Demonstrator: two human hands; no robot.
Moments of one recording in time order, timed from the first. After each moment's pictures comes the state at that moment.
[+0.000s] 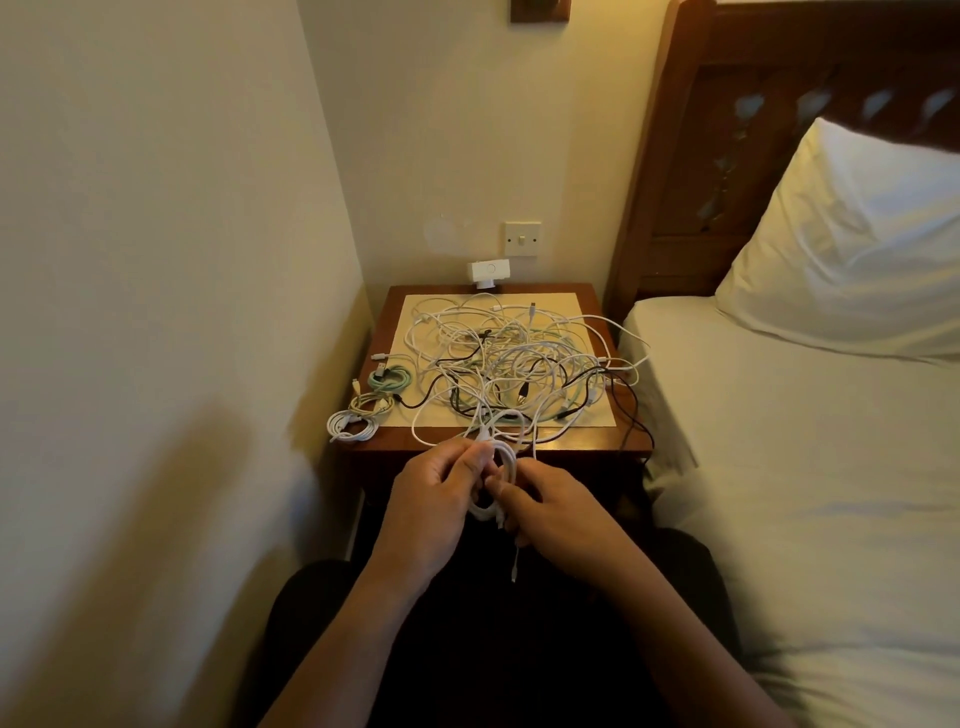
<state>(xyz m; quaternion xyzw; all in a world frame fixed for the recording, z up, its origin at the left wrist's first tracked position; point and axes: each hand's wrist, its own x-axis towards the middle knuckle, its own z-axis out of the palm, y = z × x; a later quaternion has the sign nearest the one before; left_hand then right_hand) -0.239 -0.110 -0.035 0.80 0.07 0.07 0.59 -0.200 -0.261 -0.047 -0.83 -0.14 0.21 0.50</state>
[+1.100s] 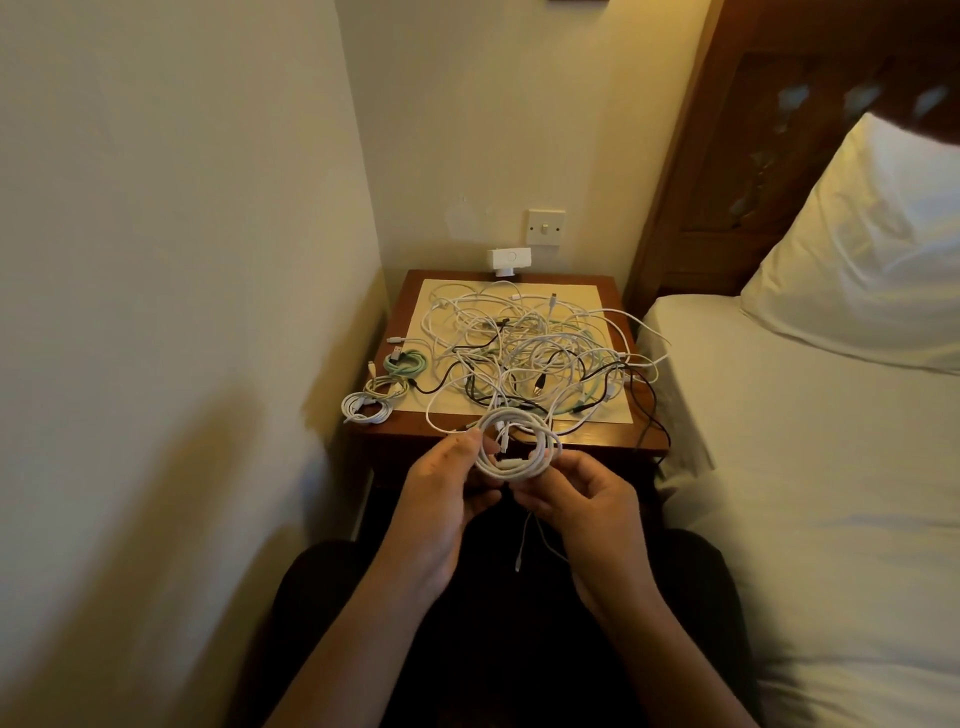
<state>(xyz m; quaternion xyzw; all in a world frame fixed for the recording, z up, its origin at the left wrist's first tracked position) -0.242 -0.112 -0.040 0.60 0.20 0.01 0.78 -0.227 -0.256 -0.050 -0.64 0.03 0.10 0.76</state>
